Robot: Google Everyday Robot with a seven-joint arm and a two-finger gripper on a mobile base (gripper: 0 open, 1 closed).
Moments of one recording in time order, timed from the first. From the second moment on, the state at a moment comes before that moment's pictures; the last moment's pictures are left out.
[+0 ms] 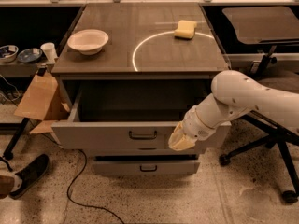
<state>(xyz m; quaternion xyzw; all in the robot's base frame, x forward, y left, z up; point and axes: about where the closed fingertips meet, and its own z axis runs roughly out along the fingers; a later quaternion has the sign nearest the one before) 0.496 -0.094 0.664 -0.66 0.69 0.21 0.18</state>
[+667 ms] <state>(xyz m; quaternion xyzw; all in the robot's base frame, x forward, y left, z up) 0.516 -0.088 0.645 -0.67 0.70 0.20 0.16</state>
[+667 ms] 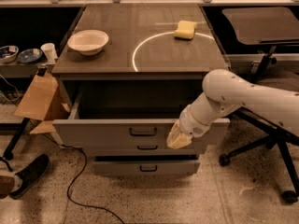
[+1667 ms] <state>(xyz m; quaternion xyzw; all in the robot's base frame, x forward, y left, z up) 0.550 -0.083 0.638 -0.65 0.72 0.19 0.16</state>
